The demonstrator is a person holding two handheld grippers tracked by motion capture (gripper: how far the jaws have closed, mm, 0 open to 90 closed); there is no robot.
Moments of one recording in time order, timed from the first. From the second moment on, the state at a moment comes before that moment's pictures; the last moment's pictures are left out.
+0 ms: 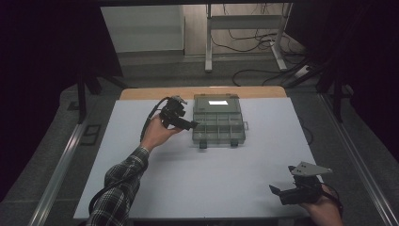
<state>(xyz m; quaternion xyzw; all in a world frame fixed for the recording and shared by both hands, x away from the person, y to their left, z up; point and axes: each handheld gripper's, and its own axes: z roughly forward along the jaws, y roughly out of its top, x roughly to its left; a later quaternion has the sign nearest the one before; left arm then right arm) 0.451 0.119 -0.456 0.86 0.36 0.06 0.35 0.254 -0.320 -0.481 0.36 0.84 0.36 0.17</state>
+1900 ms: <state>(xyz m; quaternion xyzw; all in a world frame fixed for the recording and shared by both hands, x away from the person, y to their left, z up) 0.331 0.170 -0.464 0.86 0.35 0.09 0.36 0.253 -0.318 -0.481 0.36 0.84 0.36 0.17</state>
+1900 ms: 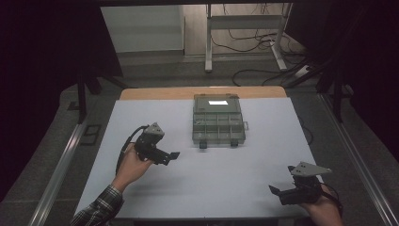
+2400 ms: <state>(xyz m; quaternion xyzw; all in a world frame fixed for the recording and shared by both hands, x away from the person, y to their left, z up) 0.288 0.195 -0.468 0.85 0.36 0.11 0.37 0.254 -0.318 -0.479 0.36 0.84 0.36 0.18</state>
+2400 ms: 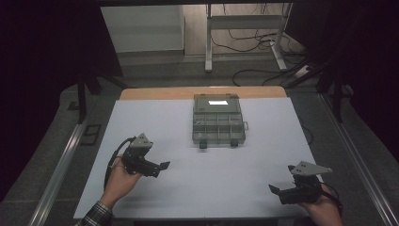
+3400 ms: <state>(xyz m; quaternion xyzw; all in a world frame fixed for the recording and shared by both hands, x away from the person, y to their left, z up) 0.220 0.241 -0.480 0.82 0.40 0.14 0.39 0.255 -0.317 -0.481 0.37 0.84 0.36 0.17</state>
